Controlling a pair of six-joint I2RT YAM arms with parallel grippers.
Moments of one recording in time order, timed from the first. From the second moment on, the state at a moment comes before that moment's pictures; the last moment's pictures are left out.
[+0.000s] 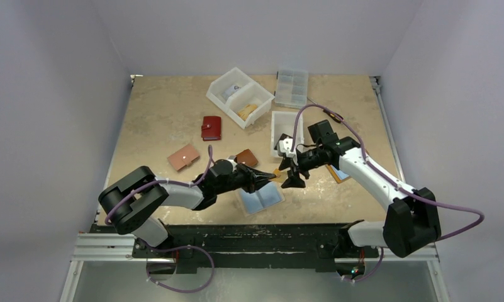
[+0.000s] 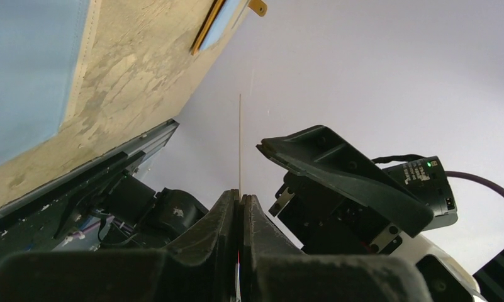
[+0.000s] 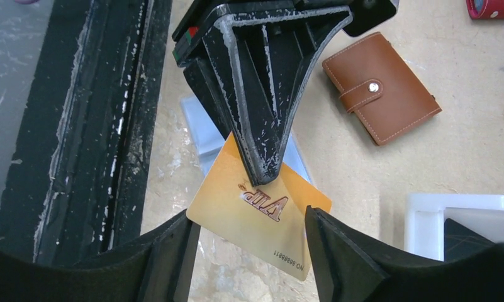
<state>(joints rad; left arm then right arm) -0.86 1.55 0.45 0.80 0.23 -2.06 0.42 1.31 0.92 -0.71 -0.89 -0.96</state>
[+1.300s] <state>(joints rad) -0.67 1.19 0.63 0.28 0.09 -0.72 0.23 1.29 0.91 -0.87 -1.12 -1.13</state>
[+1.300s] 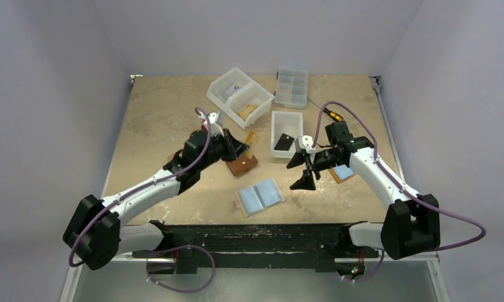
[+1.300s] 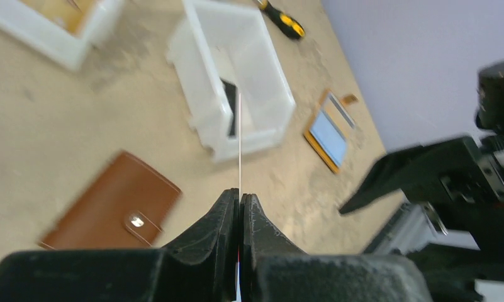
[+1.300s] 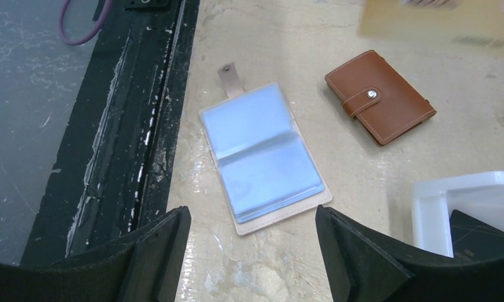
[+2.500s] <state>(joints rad) -0.31 2.28 1.77 -0.07 0.39 -0.36 0.20 1.24 0.86 -0.81 -1.12 -1.10</state>
